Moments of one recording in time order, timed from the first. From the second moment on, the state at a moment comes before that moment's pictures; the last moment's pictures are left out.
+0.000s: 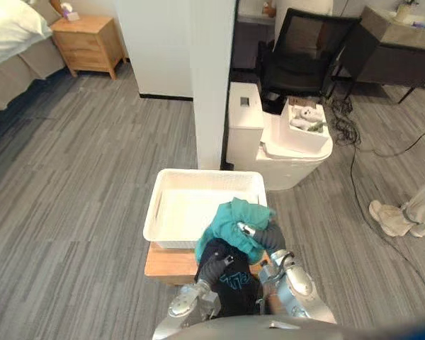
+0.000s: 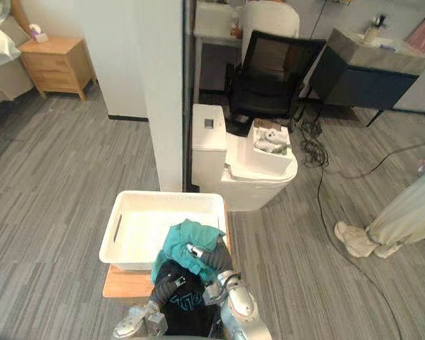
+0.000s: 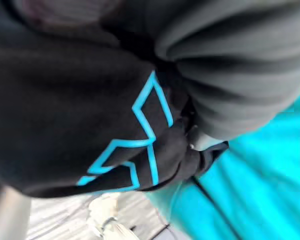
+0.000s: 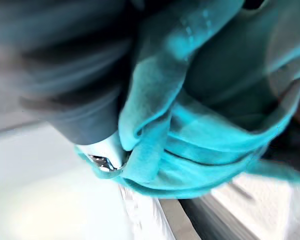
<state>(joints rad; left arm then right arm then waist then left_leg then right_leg) 0.22 0.10 -0.40 0.44 -0.49 -0.07 -0.20 0.20 -0.06 0.41 0.10 0.33 -0.21 -0.01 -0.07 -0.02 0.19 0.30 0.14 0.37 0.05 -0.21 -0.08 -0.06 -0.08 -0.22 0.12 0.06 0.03</state>
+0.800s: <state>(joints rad) 0.22 0.07 -0.30 0.27 -0.54 0.06 -0.36 0.19 -0.18 0.14 -0.28 0.19 -0.20 -0.01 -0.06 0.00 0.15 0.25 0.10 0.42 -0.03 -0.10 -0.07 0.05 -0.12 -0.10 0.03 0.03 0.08</state>
